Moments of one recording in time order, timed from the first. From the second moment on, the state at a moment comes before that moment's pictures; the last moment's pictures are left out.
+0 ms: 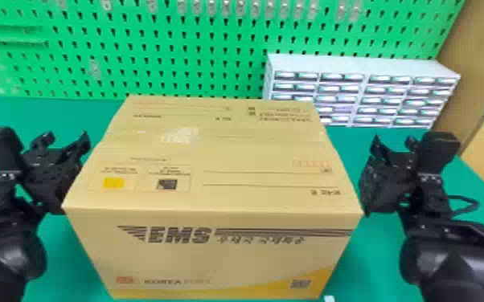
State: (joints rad) left arm -0.30 0.11 0.30 -1.21 0.09 -0.07 -0.38; right arm -0.23 -0.09 -0.22 -1.37 0.01 -0.02 0.04
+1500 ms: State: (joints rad) left arm -0.30 0.11 0.31 -1.21 0.08 -0.07 -0.38; right arm -0.23 -0.09 -0.22 -1.37 0.01 -0.02 0.04
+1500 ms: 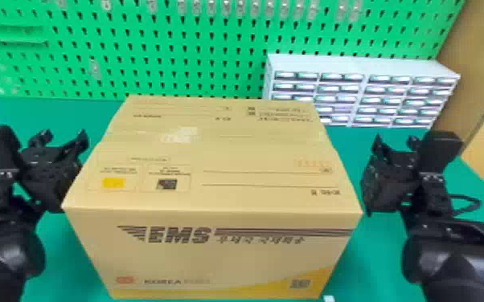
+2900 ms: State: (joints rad) left arm -0.30 0.10 0.31 -1.21 0.09 -0.08 -0.37; right arm -0.24 -0.09 -0.21 -1.37 0.02 -0.01 0.04
